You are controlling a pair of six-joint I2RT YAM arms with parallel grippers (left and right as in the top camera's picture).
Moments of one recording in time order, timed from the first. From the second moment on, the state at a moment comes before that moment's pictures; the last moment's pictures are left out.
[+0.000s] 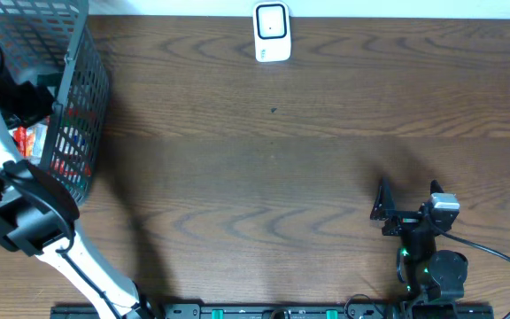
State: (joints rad) left arm 0.52 2.16 2.18 -1.57 -0.01 -0.12; right arm 0.04 0.01 0.01 -0.07 0.03 0.17
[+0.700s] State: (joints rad) left arm 0.48 2.14 1.96 -1.34 0.04 -0.12; right arm 0.04 0.01 0.01 -0.07 0.03 0.17
